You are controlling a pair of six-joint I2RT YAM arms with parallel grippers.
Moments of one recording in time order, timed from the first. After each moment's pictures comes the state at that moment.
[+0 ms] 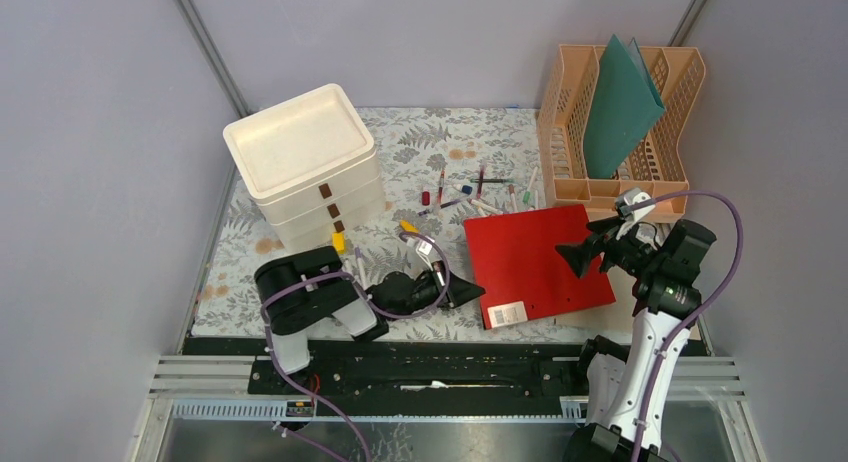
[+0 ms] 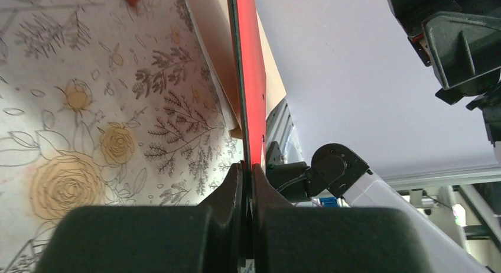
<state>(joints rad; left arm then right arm) -1.08 1.86 0.39 1.41 0.06 -1.19 -0.49 0.66 0.69 -0.61 -1.10 -0.40</state>
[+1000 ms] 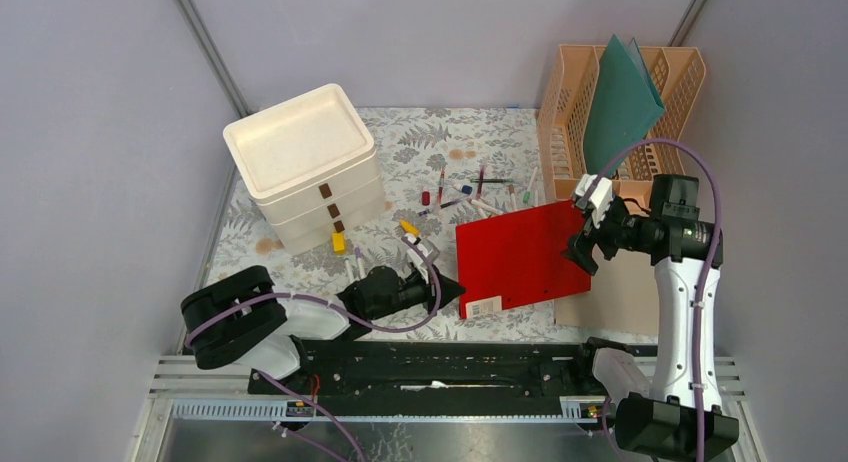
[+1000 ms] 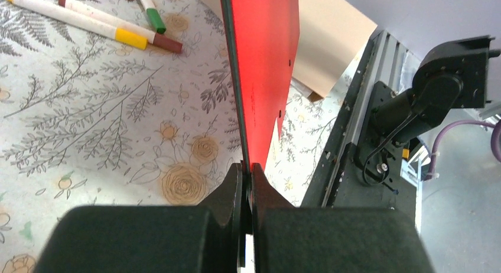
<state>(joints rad) -1.05 1.44 0.33 0.98 0.10 -0.44 -0.21 0.97 1.13 -1.20 -0.83 -1.09</state>
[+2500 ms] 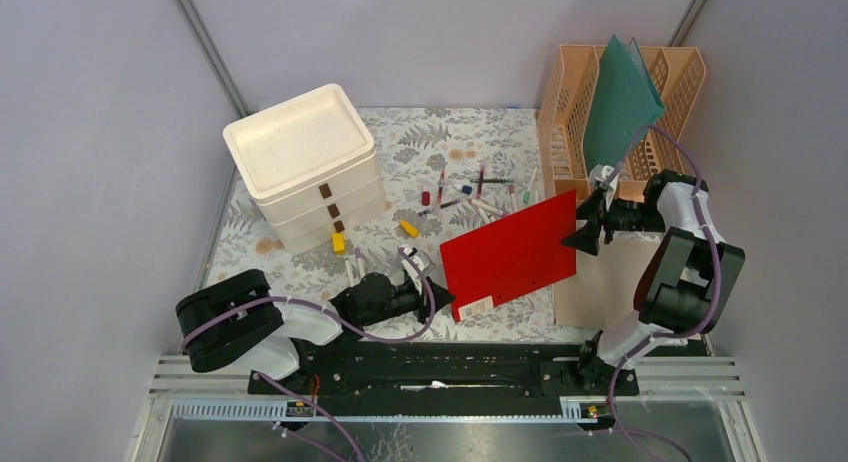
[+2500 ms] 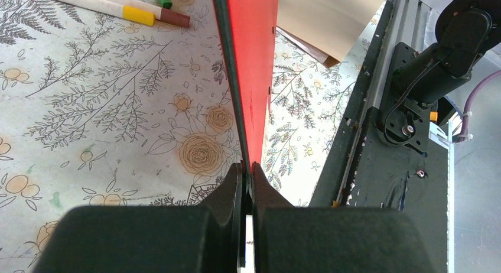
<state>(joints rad) -1.05 1.41 0.24 0.98 0.13 -0.32 -0.40 1.62 1.16 -1.27 -1.13 -1.59</state>
